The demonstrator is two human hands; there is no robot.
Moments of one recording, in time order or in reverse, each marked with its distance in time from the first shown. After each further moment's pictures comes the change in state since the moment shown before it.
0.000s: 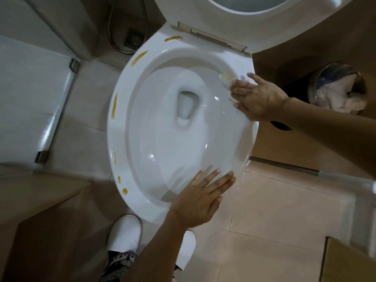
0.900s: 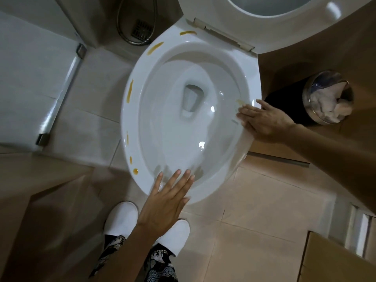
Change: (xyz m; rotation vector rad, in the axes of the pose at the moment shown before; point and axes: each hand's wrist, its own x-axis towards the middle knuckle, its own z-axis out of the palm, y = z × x) left_hand -0.101 -0.008 -0.009 0.231 0.082 -0.270; right_hand -0.053 -0.047 0.011 0.265 0.130 0.038
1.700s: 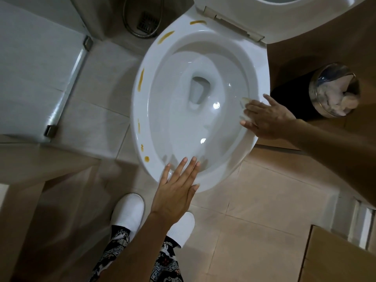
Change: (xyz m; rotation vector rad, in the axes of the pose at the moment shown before) left_hand -0.005 0.007 0.001 -0.070 0.008 -0.127; right_hand 0.001 -0.022 0.001 -0.054 -0.247 0.071
